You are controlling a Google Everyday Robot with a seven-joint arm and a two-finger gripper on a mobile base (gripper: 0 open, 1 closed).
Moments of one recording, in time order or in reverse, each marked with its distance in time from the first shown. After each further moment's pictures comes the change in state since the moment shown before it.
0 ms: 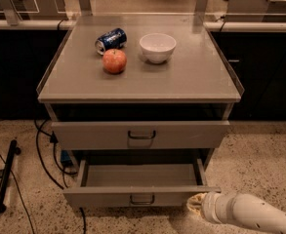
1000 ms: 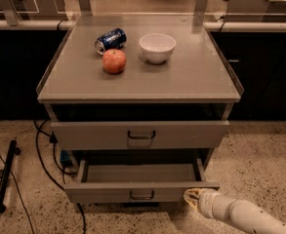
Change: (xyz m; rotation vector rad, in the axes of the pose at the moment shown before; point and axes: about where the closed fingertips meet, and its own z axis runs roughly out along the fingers) arm 0.002 -0.030 0.027 0.168 -0.091 -0.074
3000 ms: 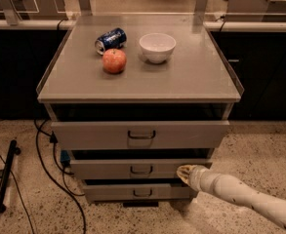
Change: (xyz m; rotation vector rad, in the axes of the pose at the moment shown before) arm -0.003 -0.081 0.070 0.088 -0.015 -0.050
